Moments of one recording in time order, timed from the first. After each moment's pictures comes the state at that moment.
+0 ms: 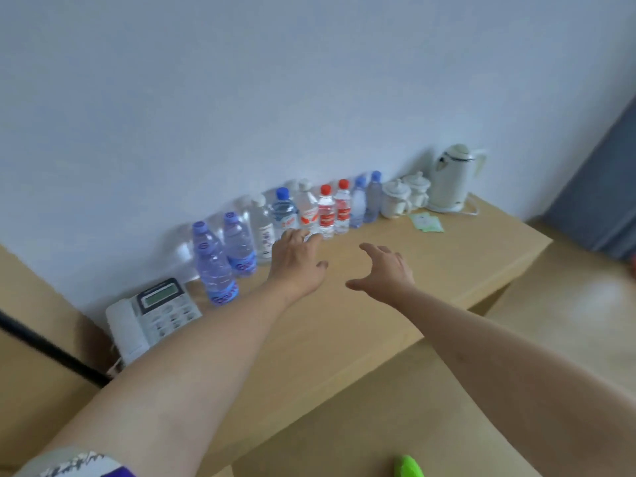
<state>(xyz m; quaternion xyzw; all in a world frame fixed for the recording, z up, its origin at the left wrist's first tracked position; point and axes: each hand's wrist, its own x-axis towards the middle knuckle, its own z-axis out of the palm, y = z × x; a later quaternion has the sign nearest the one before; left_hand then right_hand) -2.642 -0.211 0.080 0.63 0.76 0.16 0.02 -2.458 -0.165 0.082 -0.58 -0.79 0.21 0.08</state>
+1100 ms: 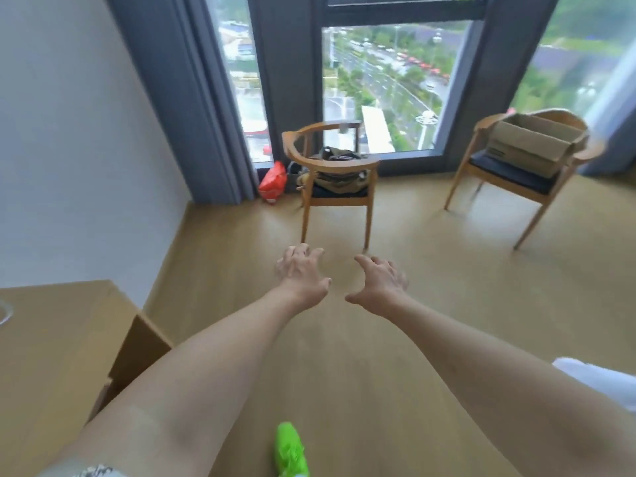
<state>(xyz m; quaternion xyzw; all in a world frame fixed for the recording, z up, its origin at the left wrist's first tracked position) -1.782 -0.150 0.063 0.93 0.34 0.03 0.14 -1.667 -0.279 0.052 -0.92 -0.34 0.16 0.14</state>
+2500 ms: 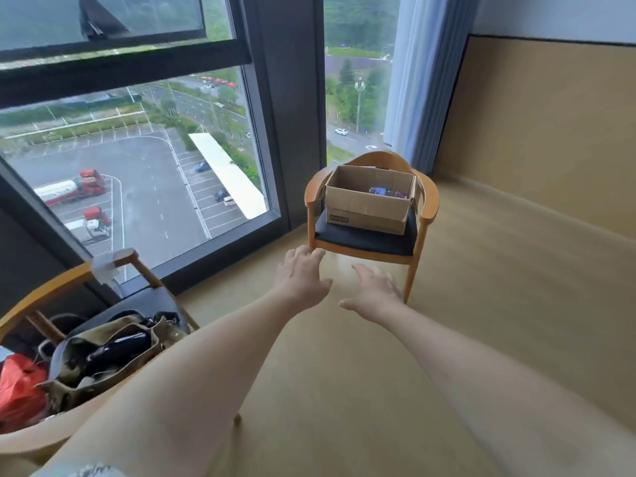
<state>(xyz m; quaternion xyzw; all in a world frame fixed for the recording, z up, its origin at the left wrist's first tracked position) -0.792 -0.036 0.067 0.99 0.03 0.02 0.15 -0.788 -0.198 0.053 -0.97 -0.04 0.11 0.21</state>
